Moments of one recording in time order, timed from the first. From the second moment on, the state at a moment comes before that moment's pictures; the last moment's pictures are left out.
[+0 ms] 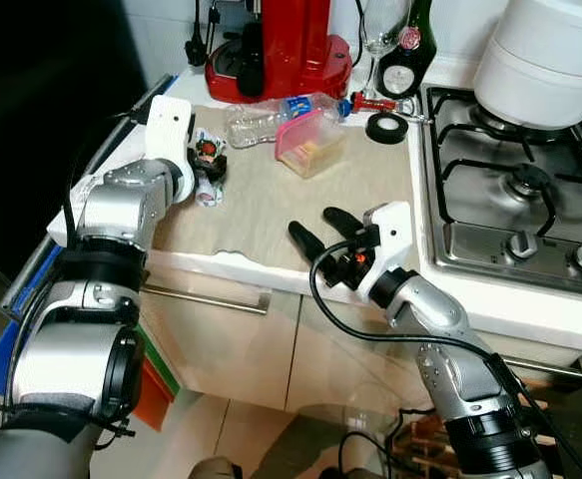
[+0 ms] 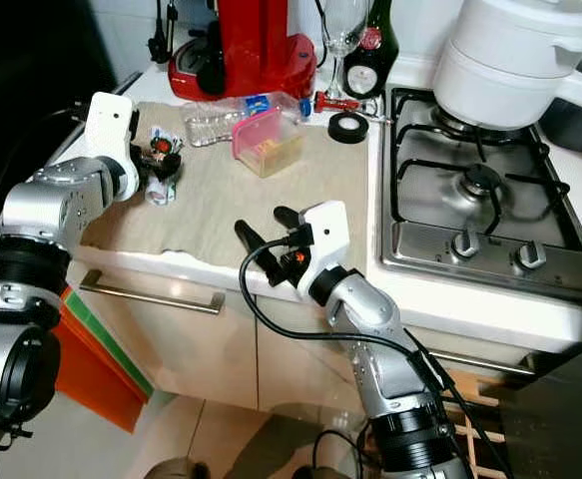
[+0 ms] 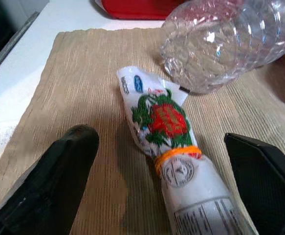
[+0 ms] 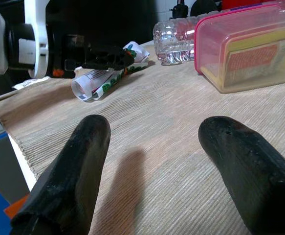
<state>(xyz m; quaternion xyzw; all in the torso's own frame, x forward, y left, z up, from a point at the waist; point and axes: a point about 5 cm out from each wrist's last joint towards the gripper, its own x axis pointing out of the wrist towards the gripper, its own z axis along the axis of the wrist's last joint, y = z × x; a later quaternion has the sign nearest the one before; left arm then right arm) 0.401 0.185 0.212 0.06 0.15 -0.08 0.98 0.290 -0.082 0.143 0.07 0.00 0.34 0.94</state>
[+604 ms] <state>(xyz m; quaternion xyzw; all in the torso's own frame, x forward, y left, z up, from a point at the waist) 0.406 0.192 0.201 0.06 0.22 -0.10 0.97 0.290 -0.081 0.143 0.07 0.00 0.34 0.94</state>
